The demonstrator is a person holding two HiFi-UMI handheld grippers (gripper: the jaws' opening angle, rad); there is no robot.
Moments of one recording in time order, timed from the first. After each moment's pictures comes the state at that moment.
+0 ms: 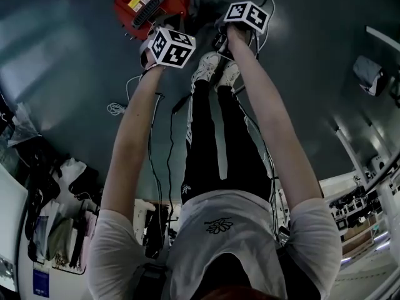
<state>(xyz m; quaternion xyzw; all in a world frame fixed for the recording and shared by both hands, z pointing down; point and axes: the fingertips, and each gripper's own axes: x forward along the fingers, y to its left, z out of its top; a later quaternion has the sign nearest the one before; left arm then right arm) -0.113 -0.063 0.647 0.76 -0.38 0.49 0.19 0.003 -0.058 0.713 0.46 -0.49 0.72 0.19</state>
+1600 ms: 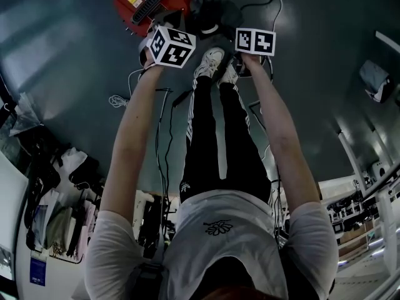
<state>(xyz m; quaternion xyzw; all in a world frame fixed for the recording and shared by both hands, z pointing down) -0.115 -0.063 0.647 0.75 -0.39 0.50 0.19 0.023 -0.007 0.719 0.37 -0.66 0.60 0.28</state>
